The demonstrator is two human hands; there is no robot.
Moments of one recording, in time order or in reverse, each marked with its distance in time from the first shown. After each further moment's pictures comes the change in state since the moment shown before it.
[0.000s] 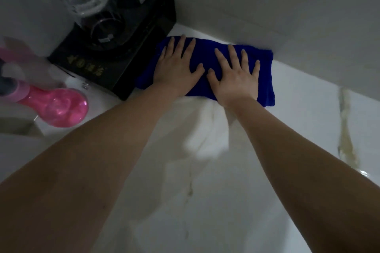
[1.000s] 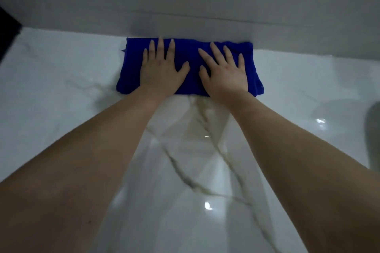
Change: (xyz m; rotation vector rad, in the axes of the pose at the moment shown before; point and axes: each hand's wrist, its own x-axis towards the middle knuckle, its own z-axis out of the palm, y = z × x) left_hand -0.042 0.293 0.046 0.063 -0.046 0.179; right_hand -0.130 0.277 -0.026 0.052 0.052 0.177
